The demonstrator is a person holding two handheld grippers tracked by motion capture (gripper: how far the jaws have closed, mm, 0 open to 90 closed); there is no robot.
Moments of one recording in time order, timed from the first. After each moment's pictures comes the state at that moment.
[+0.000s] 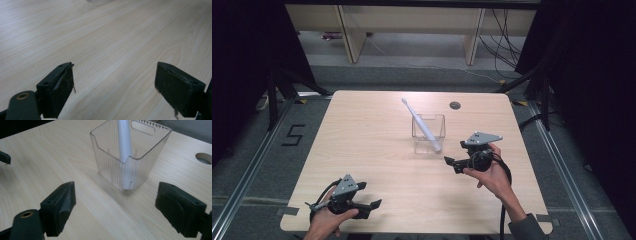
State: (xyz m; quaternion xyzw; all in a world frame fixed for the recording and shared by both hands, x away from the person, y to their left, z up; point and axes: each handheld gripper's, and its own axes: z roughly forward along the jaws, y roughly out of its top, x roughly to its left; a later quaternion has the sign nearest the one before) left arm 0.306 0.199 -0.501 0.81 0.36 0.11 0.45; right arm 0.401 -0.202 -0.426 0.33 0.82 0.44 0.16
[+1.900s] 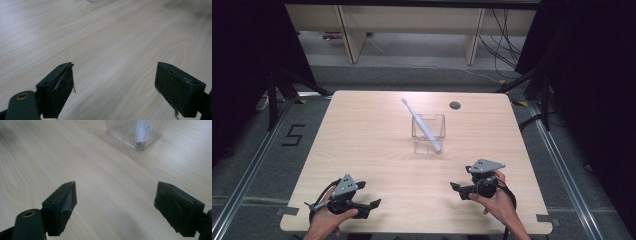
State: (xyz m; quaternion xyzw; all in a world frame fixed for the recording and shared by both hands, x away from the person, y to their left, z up) left arm 0.306 0.200 -0.500 0.81 0.36 0.12 0.45; right arm 0.353 -0.220 -0.477 0.34 0.84 0.40 0.14
